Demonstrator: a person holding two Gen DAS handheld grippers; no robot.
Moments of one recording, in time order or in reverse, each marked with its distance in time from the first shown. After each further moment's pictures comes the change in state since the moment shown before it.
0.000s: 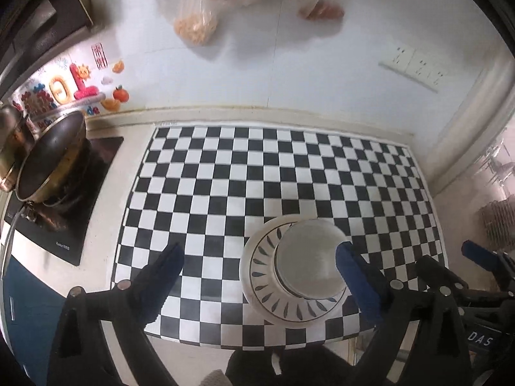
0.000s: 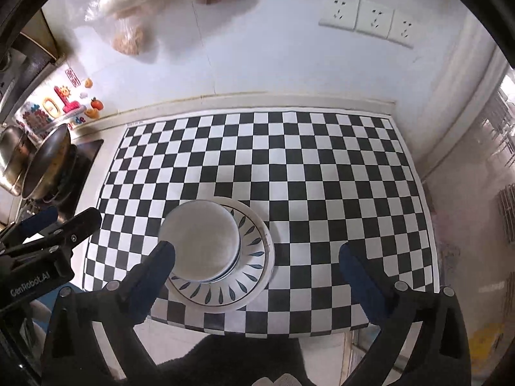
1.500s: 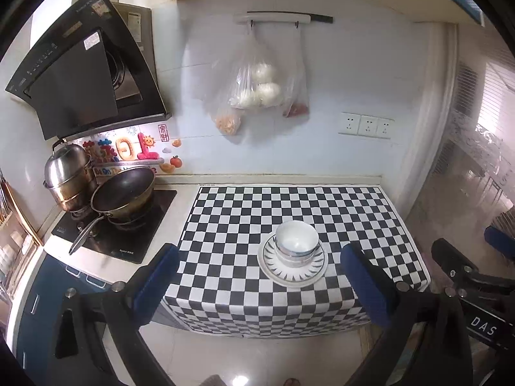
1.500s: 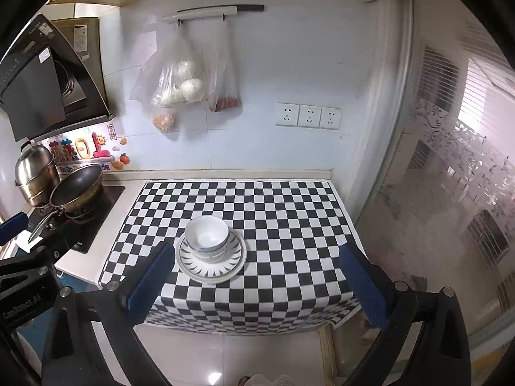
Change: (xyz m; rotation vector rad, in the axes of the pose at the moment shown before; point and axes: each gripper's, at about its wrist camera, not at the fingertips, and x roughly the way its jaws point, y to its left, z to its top) left arm -0.261 -0.018 -0.158 0.055 -0.376 0.077; right arm -0.284 0.006 -0.188 -0.019 -0.415 -0.115
